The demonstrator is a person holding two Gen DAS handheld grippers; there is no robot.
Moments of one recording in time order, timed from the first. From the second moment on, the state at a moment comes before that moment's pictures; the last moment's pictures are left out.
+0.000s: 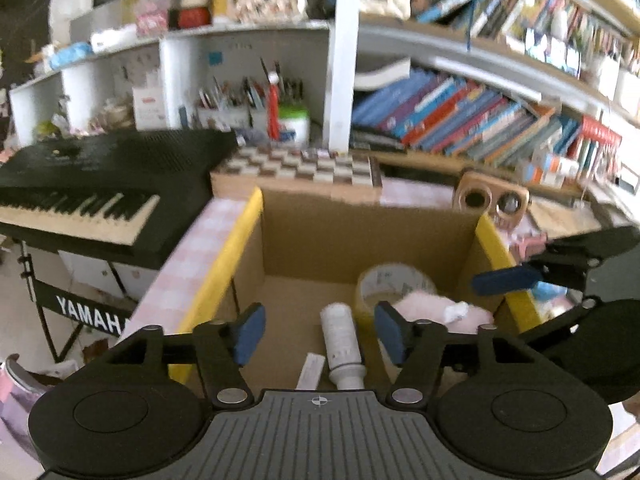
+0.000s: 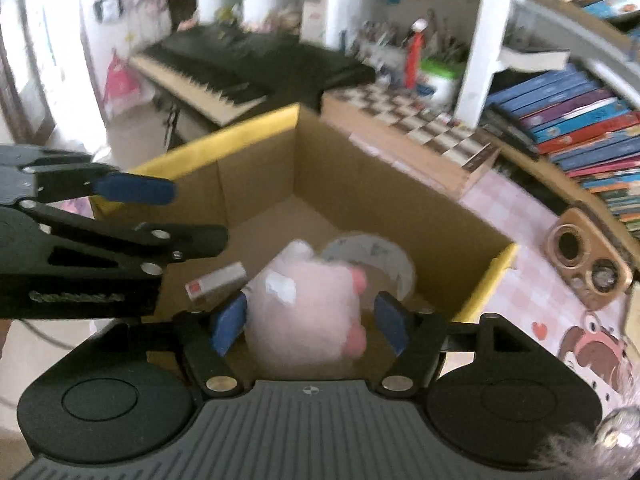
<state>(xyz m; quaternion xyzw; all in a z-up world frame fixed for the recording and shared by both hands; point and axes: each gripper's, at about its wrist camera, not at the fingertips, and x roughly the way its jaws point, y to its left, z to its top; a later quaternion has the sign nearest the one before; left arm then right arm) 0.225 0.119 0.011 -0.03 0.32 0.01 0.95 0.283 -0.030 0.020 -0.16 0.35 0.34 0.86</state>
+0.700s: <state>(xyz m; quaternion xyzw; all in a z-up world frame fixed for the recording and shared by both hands) 0.130 0.118 0.037 -0.05 0.23 0.03 0.97 0.172 -0.087 0.051 -0.06 0.24 0.17 0.95</state>
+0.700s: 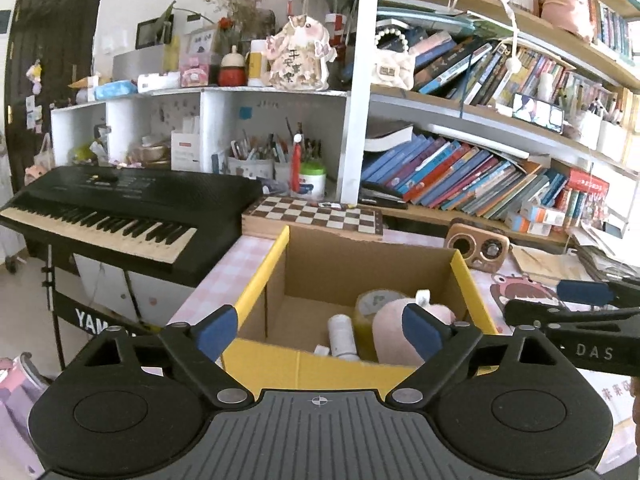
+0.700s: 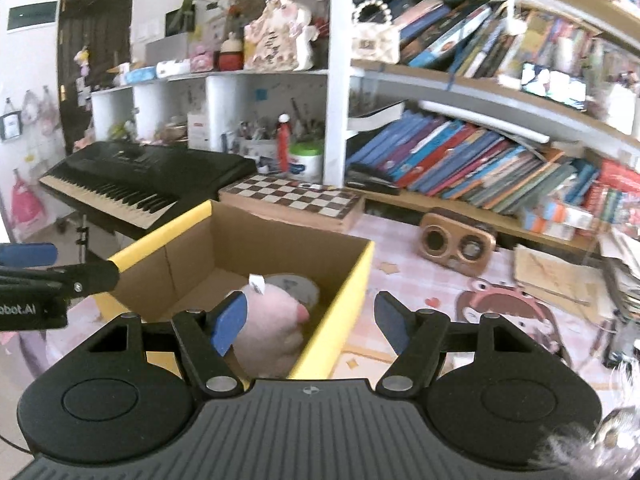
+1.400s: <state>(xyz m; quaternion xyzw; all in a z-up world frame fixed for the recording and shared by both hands) 0.047 0.100 0.029 -0.04 0.24 0.01 0.97 0.058 -0.116 0.020 -0.03 0.24 0.10 0.96</state>
